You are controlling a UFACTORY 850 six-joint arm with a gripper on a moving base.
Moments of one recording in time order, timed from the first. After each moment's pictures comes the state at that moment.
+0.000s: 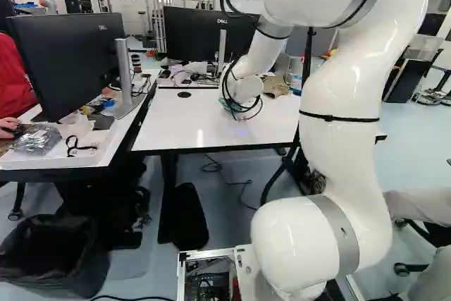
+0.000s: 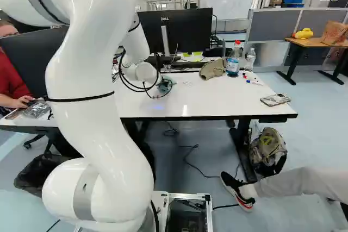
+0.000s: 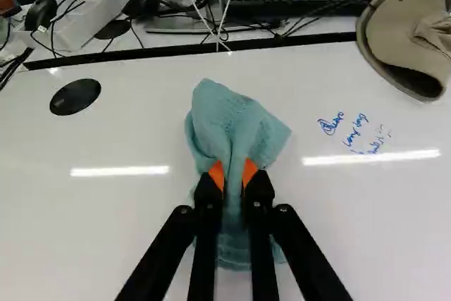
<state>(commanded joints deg) 2.9 -21.7 -50.2 5.2 23.6 0.0</state>
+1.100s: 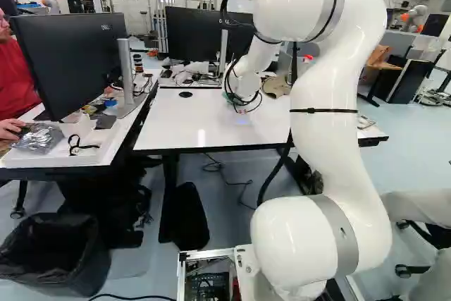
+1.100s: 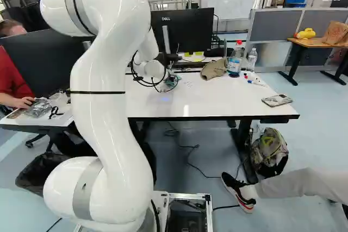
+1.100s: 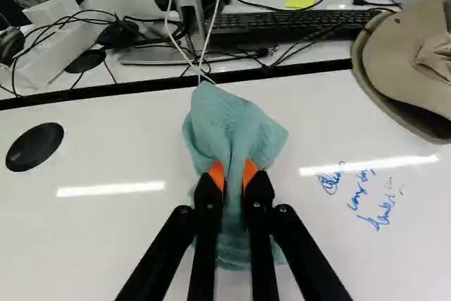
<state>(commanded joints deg) -1.1 -30.9 -62.2 5.2 23.6 0.0</state>
